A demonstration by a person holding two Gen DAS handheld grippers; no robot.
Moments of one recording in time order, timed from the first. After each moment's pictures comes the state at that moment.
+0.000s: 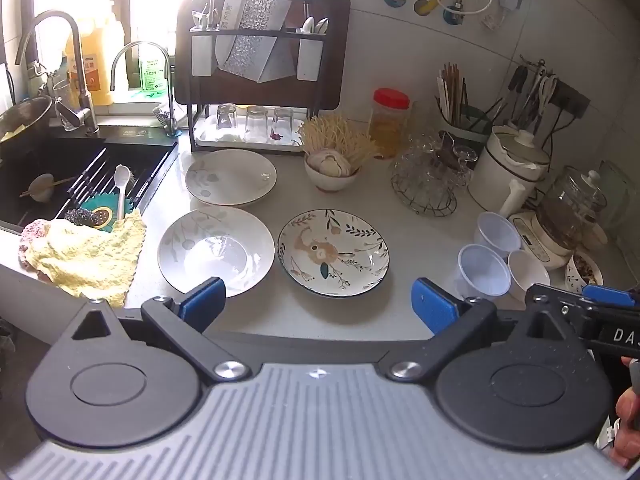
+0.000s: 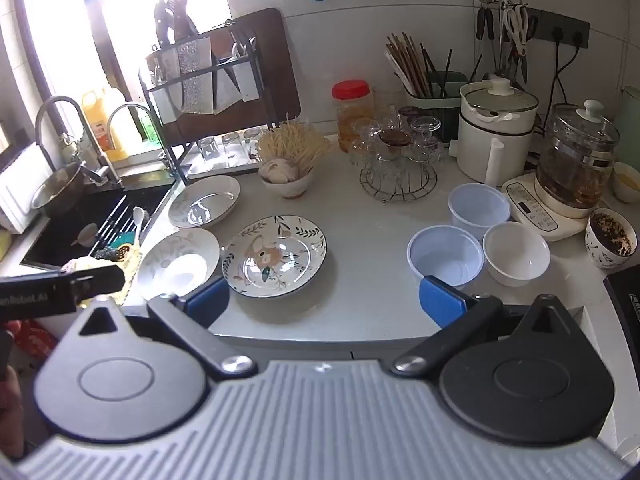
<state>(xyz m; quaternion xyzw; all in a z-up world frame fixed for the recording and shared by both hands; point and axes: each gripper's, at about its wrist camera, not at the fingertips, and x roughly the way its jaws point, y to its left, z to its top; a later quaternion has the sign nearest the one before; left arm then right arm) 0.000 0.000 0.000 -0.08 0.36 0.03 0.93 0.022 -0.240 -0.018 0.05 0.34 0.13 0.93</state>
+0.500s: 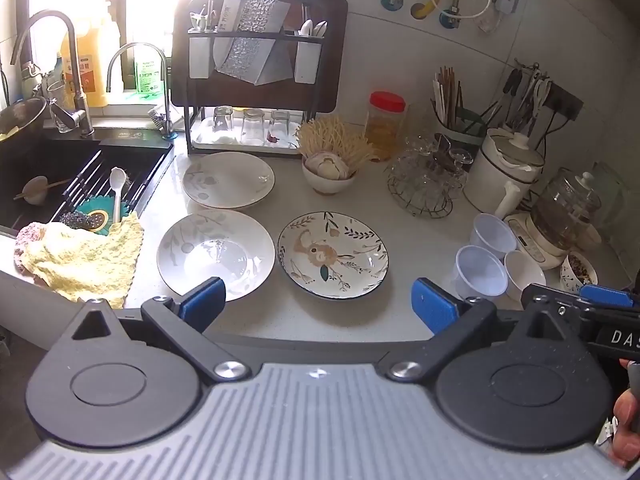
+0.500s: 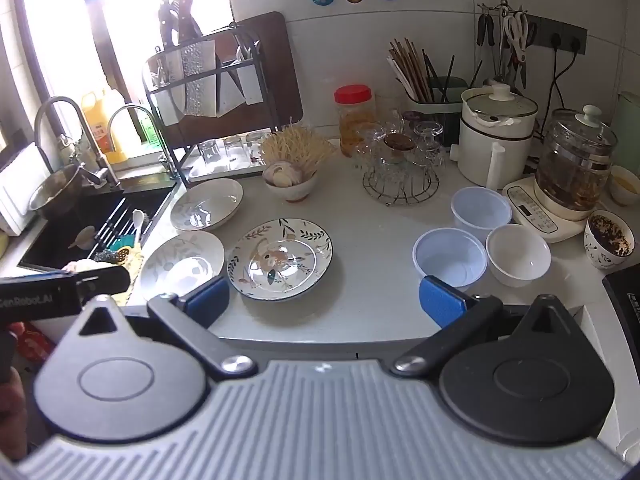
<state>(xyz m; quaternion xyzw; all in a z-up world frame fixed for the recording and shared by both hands) 0.000 0.001 0.001 -0.09 0.36 0.02 0.93 0.020 -0.228 -0.016 0.04 0.34 0.12 0.93</state>
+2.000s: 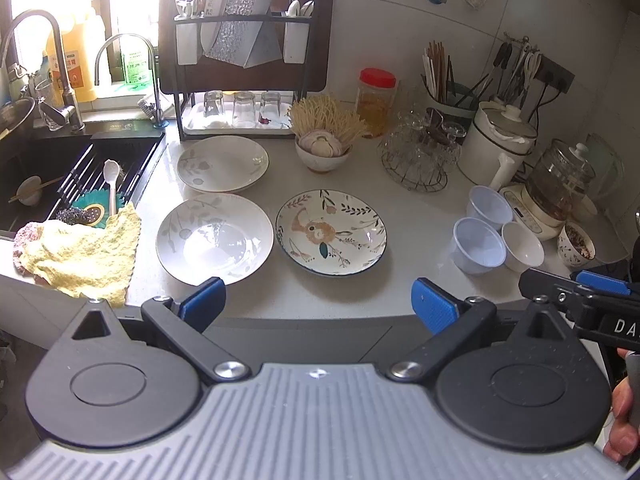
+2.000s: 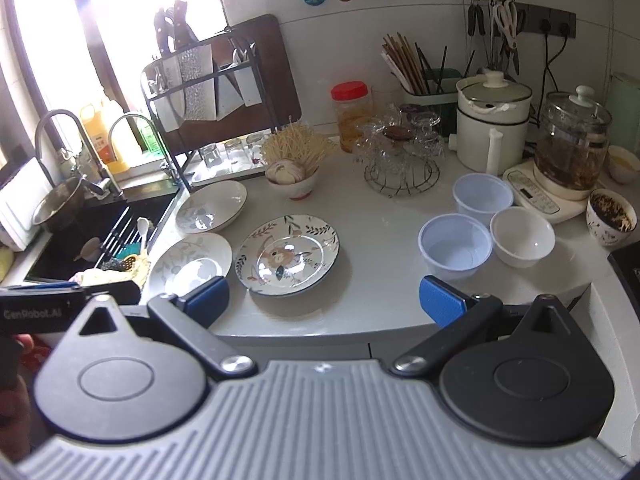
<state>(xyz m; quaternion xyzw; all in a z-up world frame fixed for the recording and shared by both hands) -0.005 0.007 -0.003 -0.07 0.39 0.00 0.92 0.001 -0.229 -0.023 0.07 0.33 0.12 0.93</state>
